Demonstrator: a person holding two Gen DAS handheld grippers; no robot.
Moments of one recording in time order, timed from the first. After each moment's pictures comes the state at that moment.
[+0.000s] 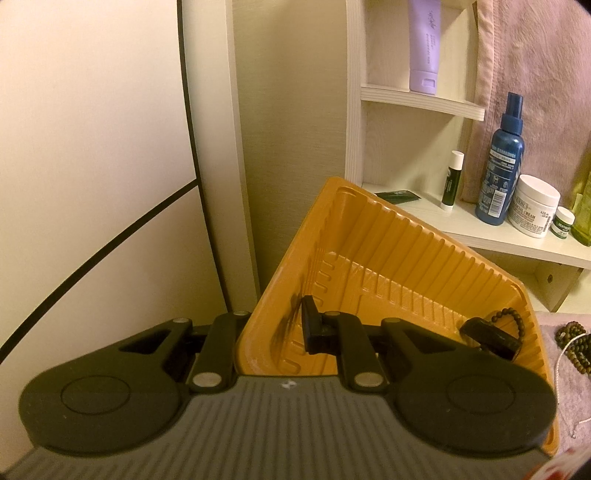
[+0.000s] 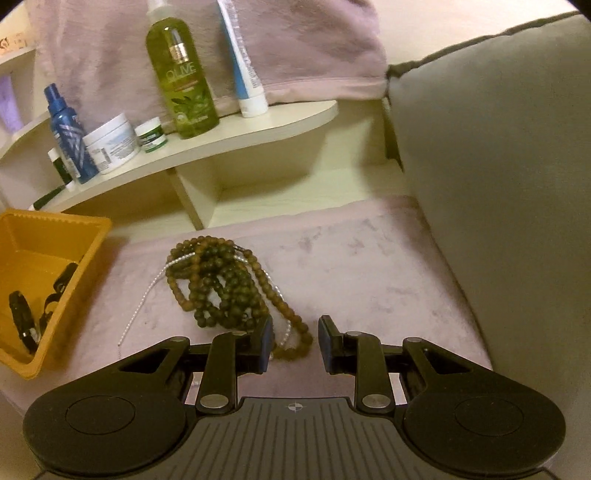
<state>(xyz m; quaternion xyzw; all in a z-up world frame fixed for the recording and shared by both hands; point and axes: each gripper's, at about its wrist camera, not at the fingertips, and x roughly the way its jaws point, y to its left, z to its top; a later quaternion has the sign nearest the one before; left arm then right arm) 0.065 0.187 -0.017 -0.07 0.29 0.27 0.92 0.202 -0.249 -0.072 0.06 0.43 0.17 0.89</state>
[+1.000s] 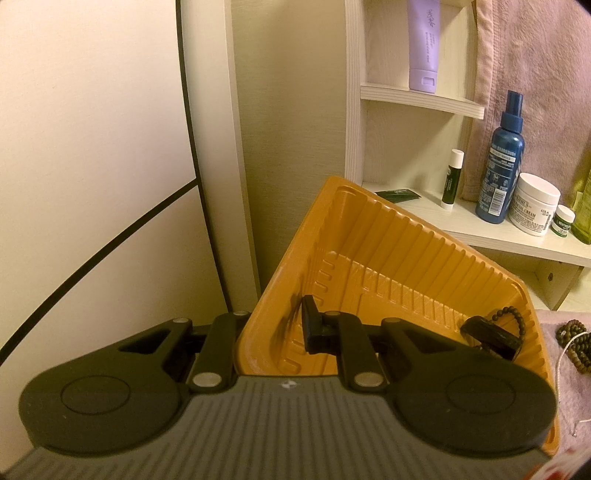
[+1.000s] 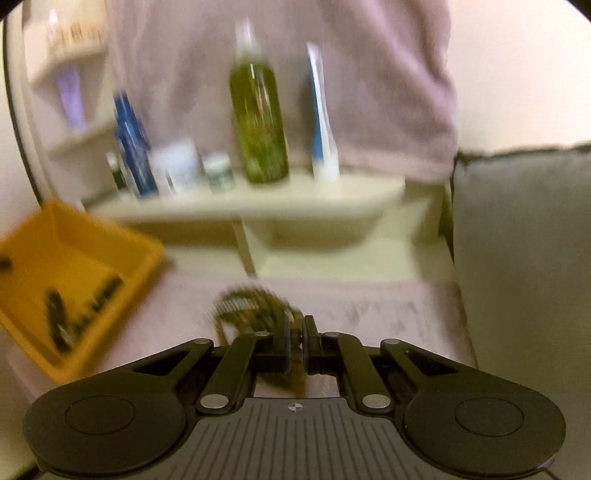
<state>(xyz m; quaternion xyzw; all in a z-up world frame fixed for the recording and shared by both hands) 0.066 0.188 -0.017 -0.06 0.29 0.27 0.92 0.204 -0.236 -0.031 0.02 0.35 0.25 0.90</state>
